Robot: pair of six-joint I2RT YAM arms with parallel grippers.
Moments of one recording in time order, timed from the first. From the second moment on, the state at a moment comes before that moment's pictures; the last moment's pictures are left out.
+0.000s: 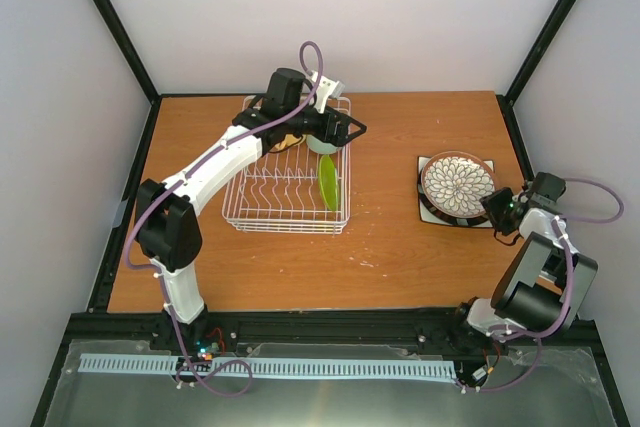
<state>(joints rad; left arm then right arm) -0.54 1.84 1.68 -0.35 0.59 -0.17 -0.54 1.39 0.71 -0.34 -0.47 0.55</state>
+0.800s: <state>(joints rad) -0.54 1.84 1.67 -0.35 0.56 -0.16 -0.55 1.48 0.70 -0.25 -0.53 0.57</state>
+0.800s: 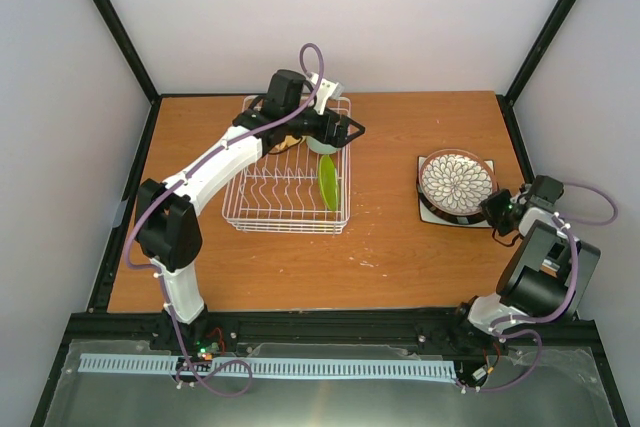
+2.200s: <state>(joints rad) -0.68 2.01 1.88 -0.38 0.84 -0.26 -0.47 1.25 0.50 0.48 -1.01 1.03</state>
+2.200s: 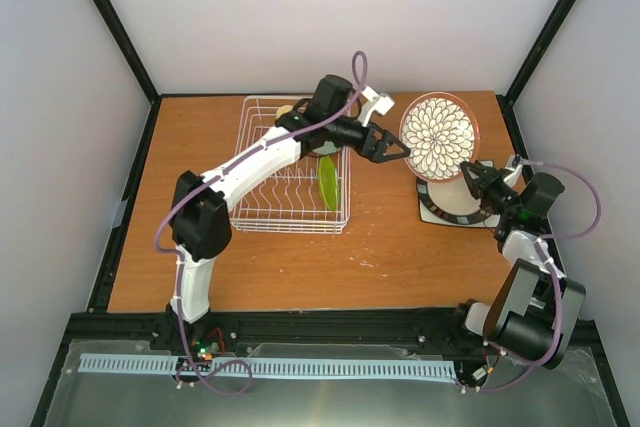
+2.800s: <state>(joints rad) -0.70 2.20 2.10 -0.40 0.69 -0.42 -0.40 1.16 0.50 0.56 -1.06 0.98</state>
